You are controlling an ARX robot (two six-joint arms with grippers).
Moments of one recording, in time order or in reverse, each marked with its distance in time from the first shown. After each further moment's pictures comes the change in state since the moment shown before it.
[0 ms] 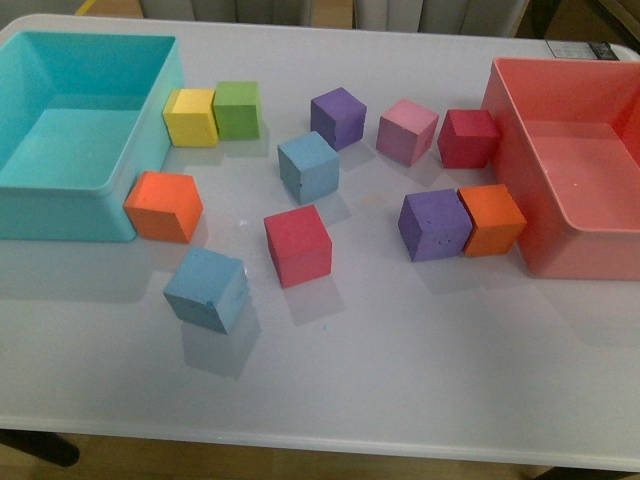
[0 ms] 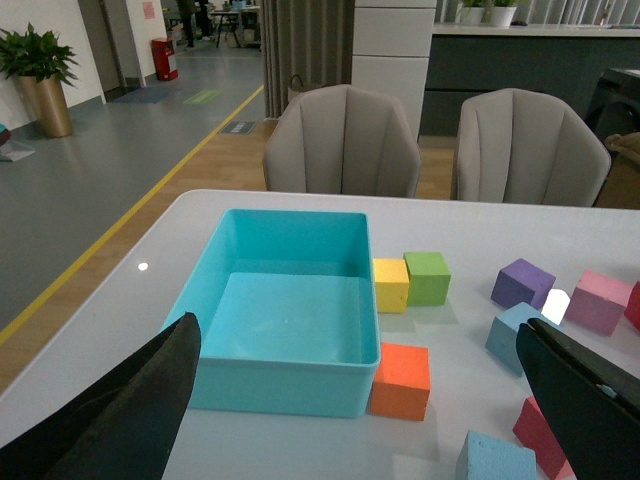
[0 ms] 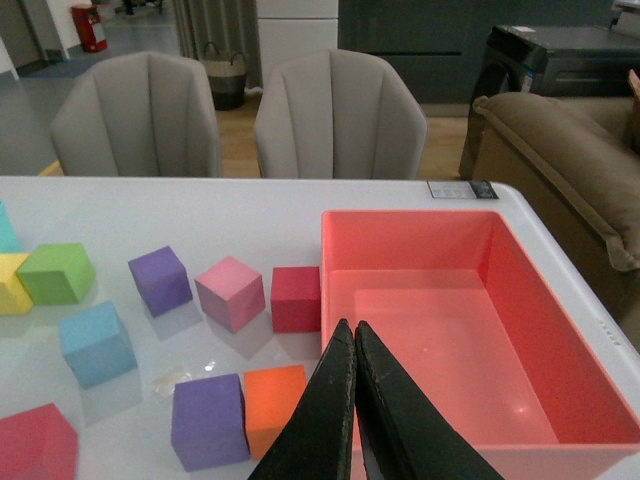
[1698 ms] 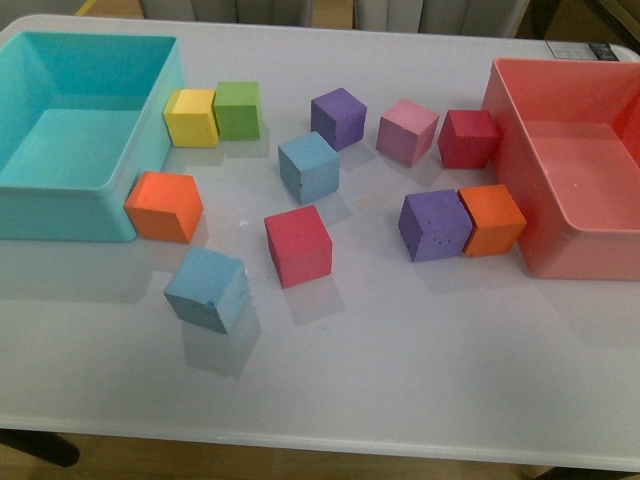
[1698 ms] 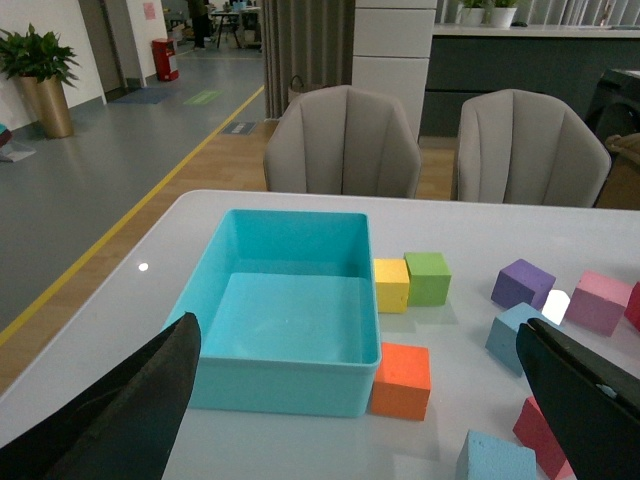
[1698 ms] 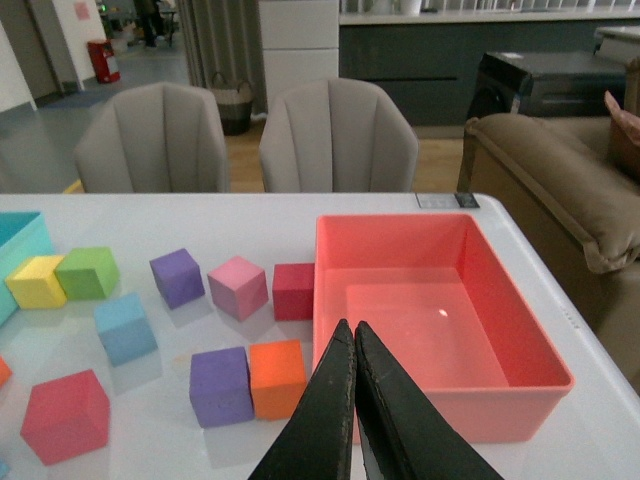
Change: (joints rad) left arm 0.000 0.000 0.000 0.000 0.000 0.000; right arm -0.119 -1.086 -0.067 -0.983 -0.117 0.002
